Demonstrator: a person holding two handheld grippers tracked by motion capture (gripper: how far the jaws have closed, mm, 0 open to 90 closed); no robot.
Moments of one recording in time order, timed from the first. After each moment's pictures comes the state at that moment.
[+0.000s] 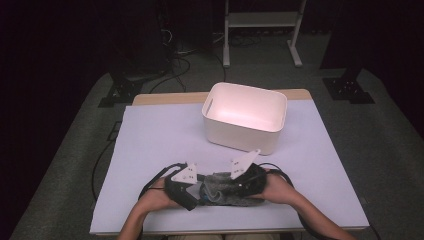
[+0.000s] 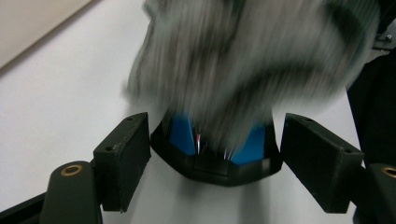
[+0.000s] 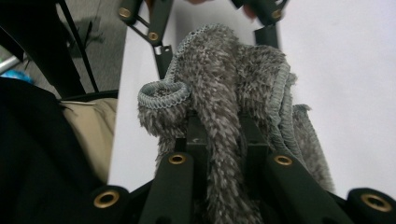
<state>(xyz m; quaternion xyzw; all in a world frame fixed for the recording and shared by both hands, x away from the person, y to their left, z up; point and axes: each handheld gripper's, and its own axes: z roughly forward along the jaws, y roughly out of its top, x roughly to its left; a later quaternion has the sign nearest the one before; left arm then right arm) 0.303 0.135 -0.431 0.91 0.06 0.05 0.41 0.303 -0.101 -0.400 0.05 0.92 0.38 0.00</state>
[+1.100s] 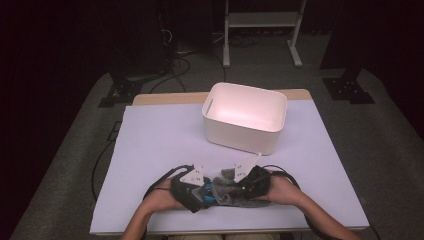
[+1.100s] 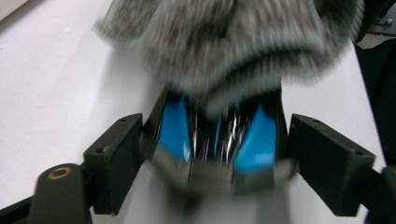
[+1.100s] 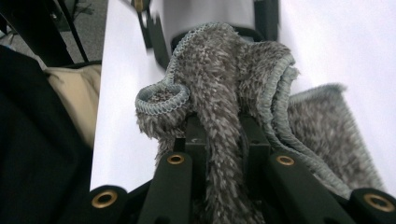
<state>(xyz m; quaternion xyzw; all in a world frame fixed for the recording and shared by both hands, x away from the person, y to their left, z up) 0.306 0.119 -0.446 0.93 0.06 0.03 0.37 0.303 -0.113 -0.409 0.05 0.94 0.34 0.02</state>
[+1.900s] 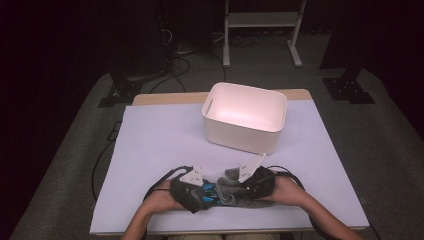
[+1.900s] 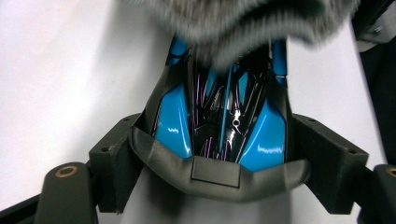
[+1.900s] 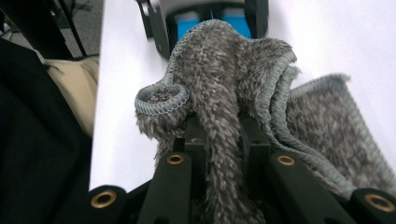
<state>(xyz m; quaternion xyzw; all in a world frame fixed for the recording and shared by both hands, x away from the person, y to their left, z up) 0.307 0.124 -0.454 0.92 0.08 0.00 0.38 0.302 -0.124 -0.411 0.06 0.94 0.33 0.01</state>
